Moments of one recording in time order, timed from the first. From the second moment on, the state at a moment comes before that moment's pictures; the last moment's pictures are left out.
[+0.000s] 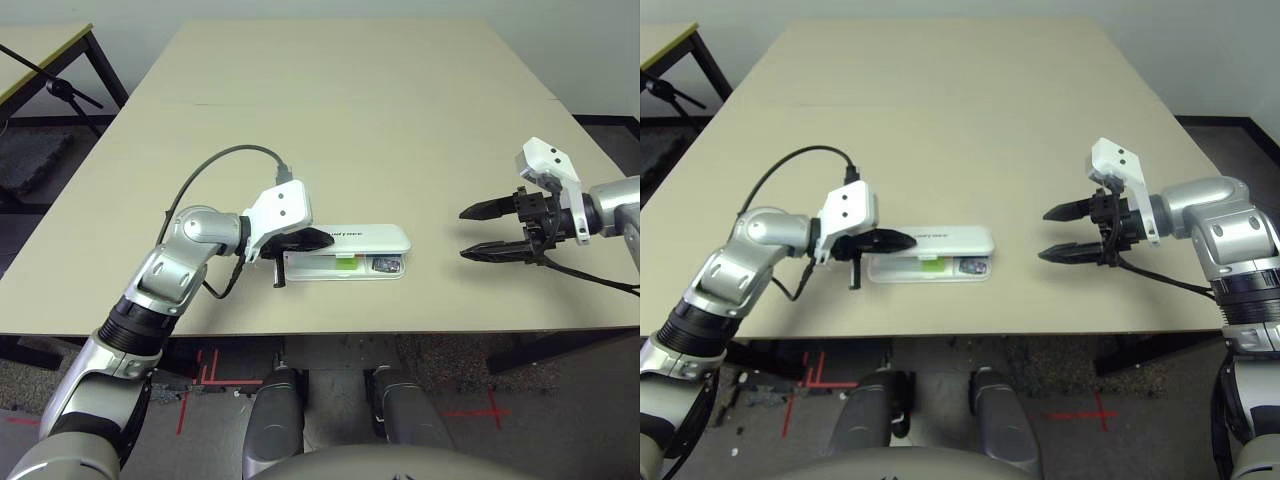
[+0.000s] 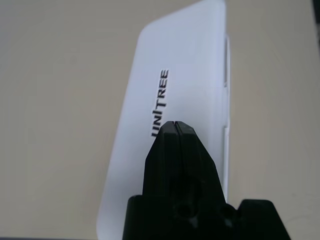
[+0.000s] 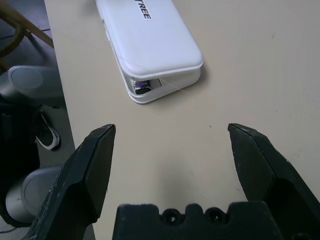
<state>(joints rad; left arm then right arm) -0.50 0.61 -0.34 -0.06 -0.05 0.29 -1.06 -0.57 -0.92 0.10 0.21 0.31 0.49 1.48</state>
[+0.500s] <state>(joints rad) -0.53 0.65 -0.41 -0.06 0.06 0.28 -1.09 -0.56 -0.91 0.10 0.20 0.31 0.50 1.47</state>
